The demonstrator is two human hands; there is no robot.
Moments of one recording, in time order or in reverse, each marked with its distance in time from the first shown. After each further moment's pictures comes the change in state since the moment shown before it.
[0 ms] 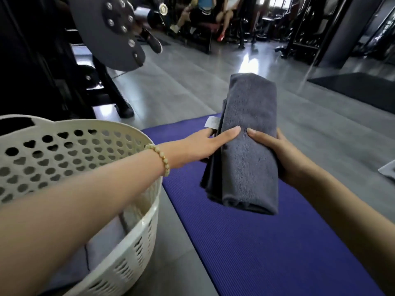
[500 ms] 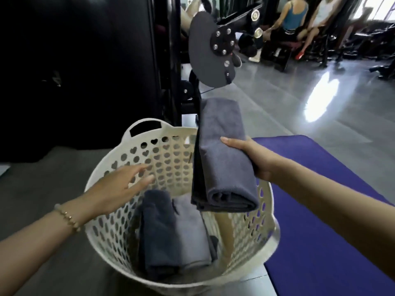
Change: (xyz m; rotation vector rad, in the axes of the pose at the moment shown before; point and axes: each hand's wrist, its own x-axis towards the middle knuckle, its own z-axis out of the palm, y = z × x) left_hand -0.267 -0.173 -0.203 0.723 0.502 -0.361; right_hand 0.075 0.021 0.257 -0.033 -0.474 0.178
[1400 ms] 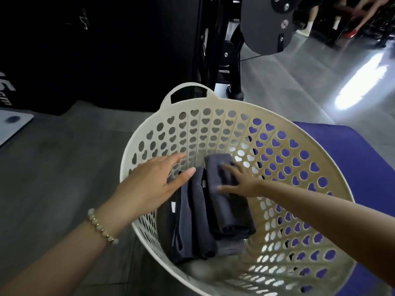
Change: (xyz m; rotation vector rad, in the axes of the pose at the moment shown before) left_hand -0.006 -0.034 0.023 -0.108 -0.048 -0.055; right_hand 0.117 0.162 0.046 -1.228 -0.309 0.267
